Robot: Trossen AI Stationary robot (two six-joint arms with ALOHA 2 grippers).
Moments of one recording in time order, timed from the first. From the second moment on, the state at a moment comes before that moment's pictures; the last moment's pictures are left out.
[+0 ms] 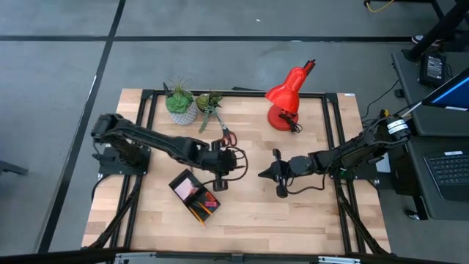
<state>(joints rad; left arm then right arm) -0.20 1.66 1.31 -0.61 -0.21 -0.26 0.27 1.44 0.39 0.63 0.18 0.11</state>
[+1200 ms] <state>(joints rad) -0.58 1.18 0.82 -0.13 -0.40 -0.18 0.40 1.44 0.46 0.72 0.18 0.10</state>
